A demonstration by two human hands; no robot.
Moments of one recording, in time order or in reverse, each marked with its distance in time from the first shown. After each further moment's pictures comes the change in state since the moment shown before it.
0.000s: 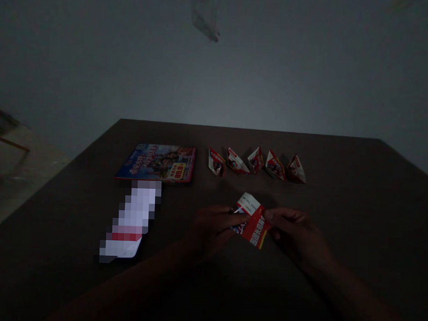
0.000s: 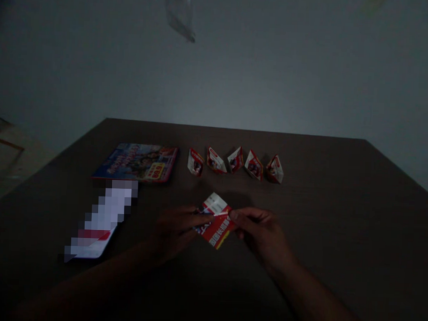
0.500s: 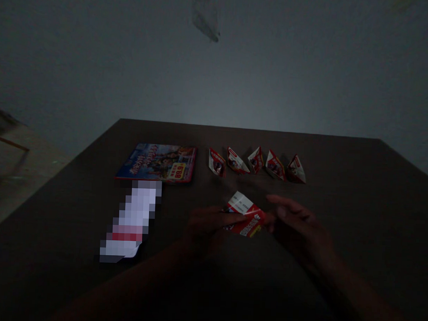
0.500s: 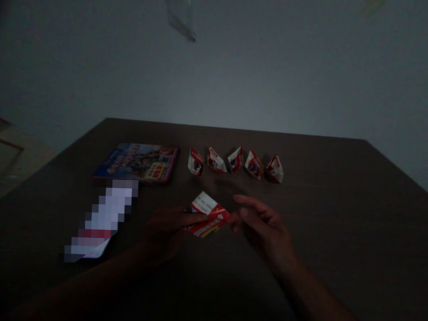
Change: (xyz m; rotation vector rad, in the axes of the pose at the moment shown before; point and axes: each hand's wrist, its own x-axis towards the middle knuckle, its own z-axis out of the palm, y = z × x) left_hand -0.013 -0.006 0.007 -0.111 0.082 -0.111; right_hand -0.004 -0.003 -0.004 0.081 -0.072 -0.123
